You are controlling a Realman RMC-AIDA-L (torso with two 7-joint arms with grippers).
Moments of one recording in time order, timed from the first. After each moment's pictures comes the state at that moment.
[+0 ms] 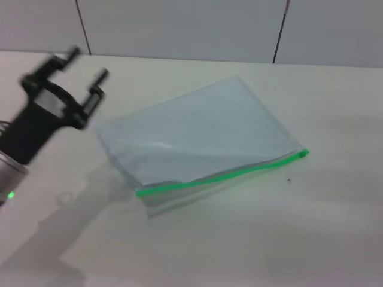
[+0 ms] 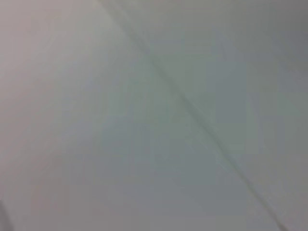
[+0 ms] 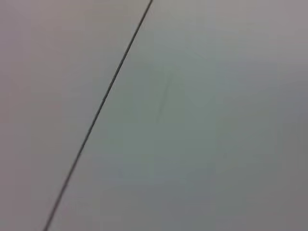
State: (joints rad) left arm -0.44 -2.02 2.22 0.03 -0.42 1.65 0.11; right arm 0.45 2.04 0.20 0.24 -1.51 -1.48 -0.39
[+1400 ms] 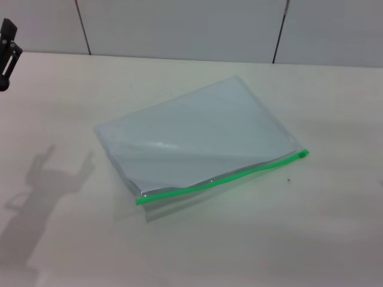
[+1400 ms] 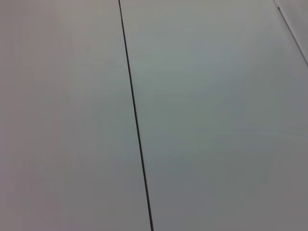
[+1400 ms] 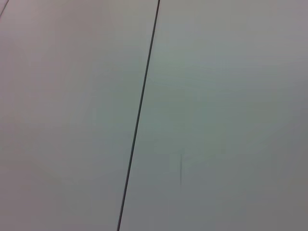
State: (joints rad) left arm -0.40 -2.03 2.22 0.04 -0.80 1.72 -0.19; right arm 0.41 2.04 0.07 0.24 -1.52 -1.69 -0.10
